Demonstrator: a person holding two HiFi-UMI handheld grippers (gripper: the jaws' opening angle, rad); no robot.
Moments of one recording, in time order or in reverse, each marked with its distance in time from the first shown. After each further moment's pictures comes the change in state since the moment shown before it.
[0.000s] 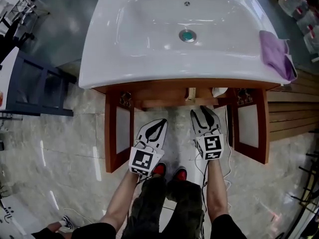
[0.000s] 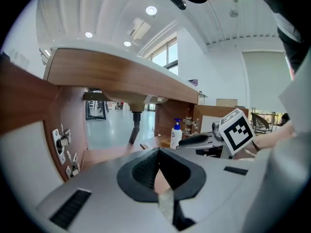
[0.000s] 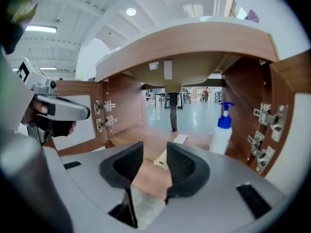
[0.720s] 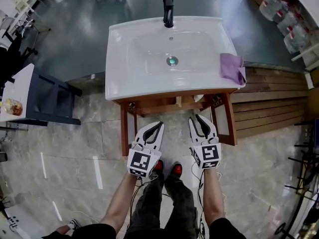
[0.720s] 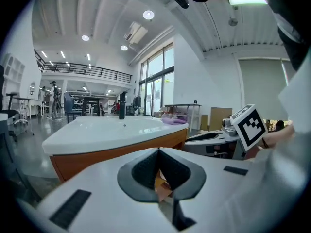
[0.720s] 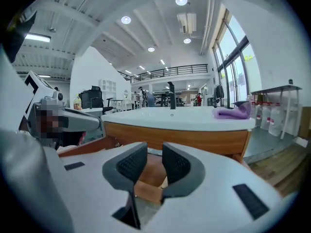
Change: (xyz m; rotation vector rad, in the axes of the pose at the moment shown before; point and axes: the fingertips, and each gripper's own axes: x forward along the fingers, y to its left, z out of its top) left arm -0.080 -0.047 0.189 0.013 -0.032 -0.044; right arm -0.142 0.009 0.191 0.046 -0.081 -0.075
